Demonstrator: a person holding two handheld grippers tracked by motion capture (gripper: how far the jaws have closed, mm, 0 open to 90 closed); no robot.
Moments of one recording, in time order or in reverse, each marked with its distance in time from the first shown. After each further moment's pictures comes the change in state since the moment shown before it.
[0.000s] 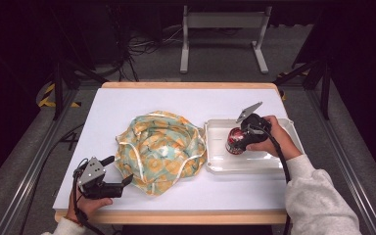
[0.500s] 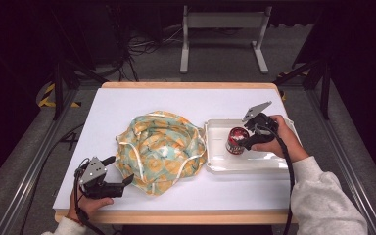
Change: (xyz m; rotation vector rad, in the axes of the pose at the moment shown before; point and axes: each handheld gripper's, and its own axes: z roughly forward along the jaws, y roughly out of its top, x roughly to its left) left arm 0.001 -0.001 0.003 0.012 -0.002 -0.006; right arm 0.002 -0.007 -0.022 -0.059 -0.029 -0.001
